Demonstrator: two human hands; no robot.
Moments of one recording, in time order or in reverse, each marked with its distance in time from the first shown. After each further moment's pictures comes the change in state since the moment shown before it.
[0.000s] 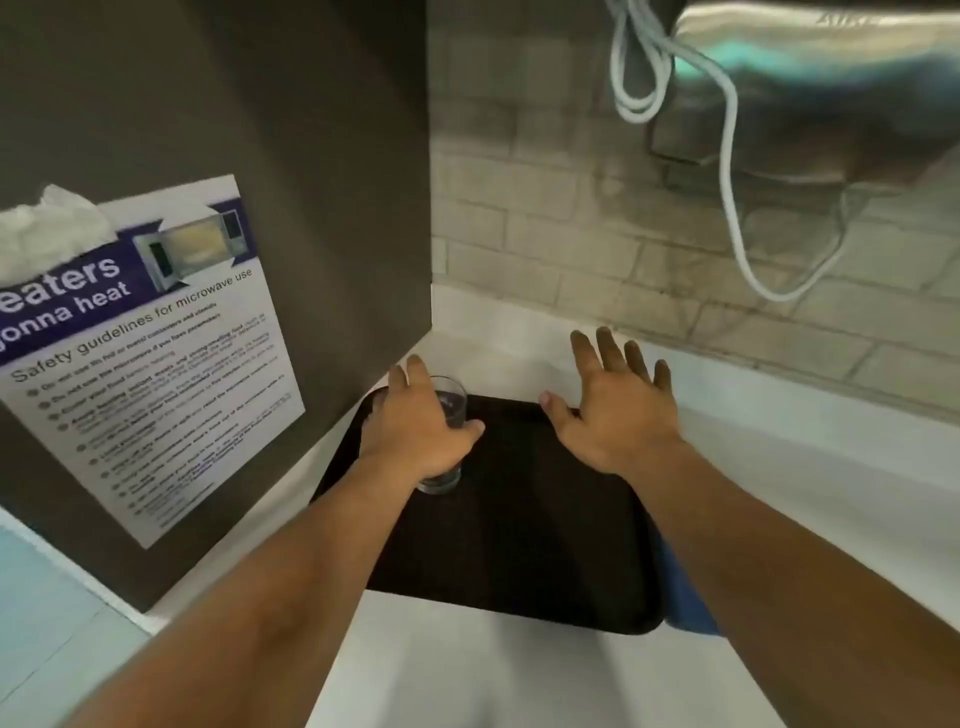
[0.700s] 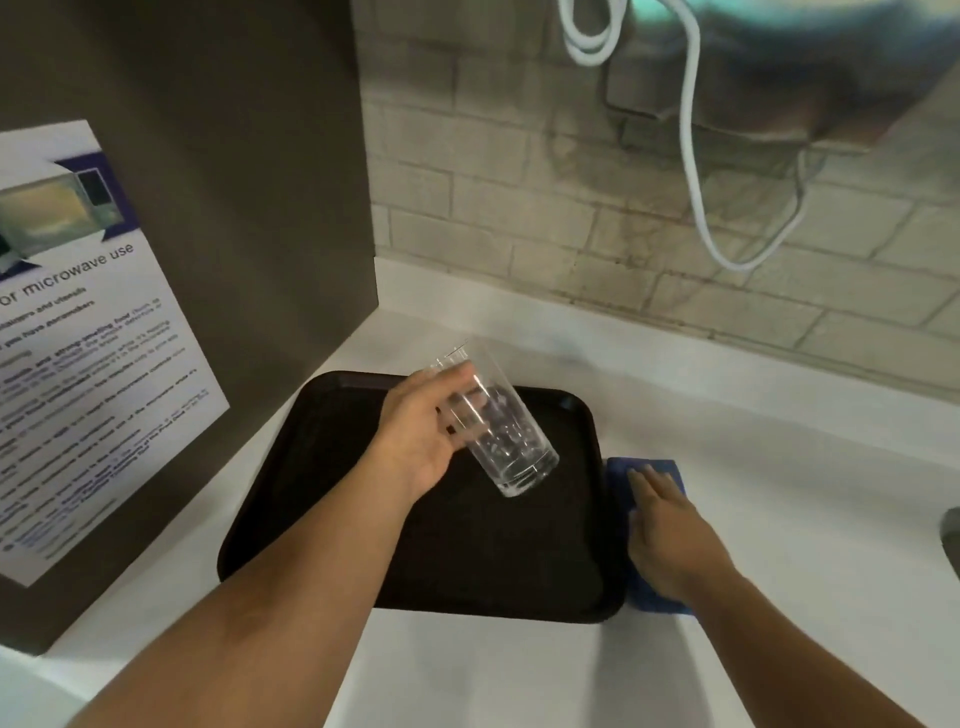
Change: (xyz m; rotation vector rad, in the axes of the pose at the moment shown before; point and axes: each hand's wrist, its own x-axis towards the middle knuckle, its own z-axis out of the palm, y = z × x) left_hand 0.012 0.033 0.054 -1.585 -0.365 -0.251; right_hand -0.095 0.113 0.104 0.211 -0.204 0.156
